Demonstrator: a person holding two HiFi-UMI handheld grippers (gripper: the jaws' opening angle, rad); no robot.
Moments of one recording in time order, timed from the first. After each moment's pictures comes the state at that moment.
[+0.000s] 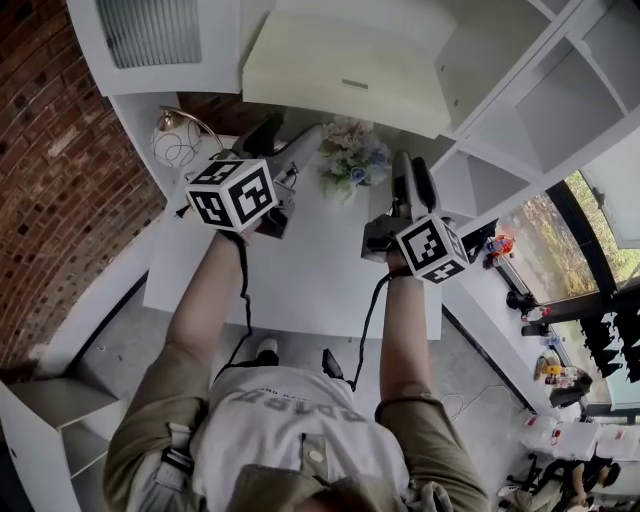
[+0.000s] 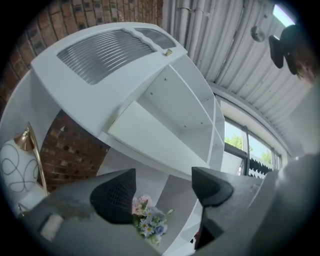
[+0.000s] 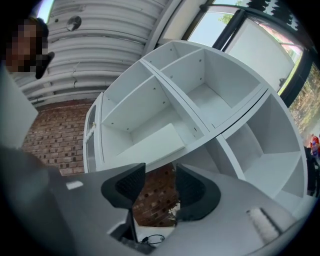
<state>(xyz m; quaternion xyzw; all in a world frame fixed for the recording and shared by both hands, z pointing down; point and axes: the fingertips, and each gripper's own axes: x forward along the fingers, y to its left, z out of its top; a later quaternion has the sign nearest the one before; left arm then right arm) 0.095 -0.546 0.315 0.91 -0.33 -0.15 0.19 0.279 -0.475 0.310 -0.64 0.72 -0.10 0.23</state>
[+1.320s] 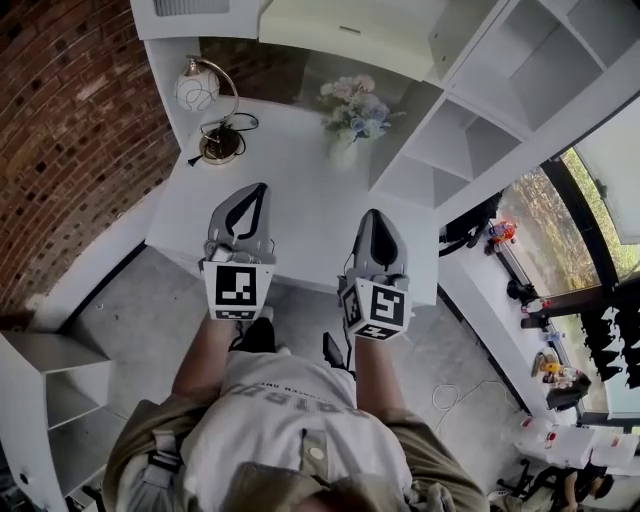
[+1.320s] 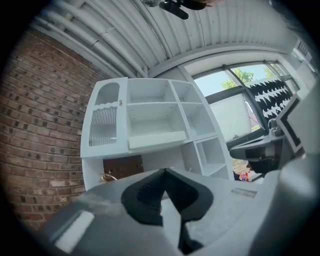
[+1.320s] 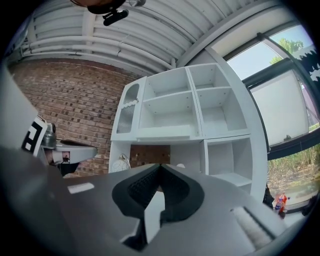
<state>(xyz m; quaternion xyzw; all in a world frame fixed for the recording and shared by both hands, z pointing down) 0.032 -0.305 0.377 0.85 -0.51 0.04 -0.11 0.209 -0.265 0.390 -0.68 0.73 0.02 0.02</state>
